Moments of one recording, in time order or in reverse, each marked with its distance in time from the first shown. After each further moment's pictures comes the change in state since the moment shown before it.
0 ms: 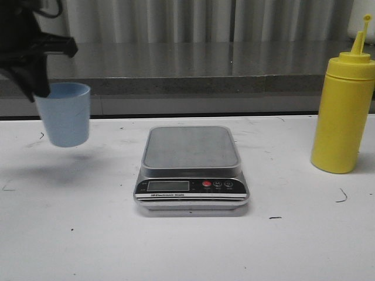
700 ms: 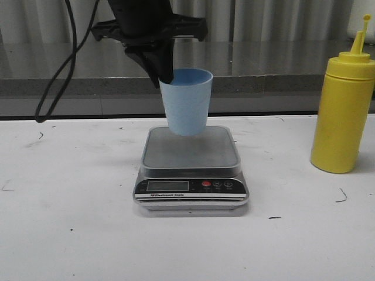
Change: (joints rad) left arm -0.315 0.228 -0.362 -0.008 0.075 -0.023; right arm 0.000 0.000 0.000 0.000 0.005 0.000
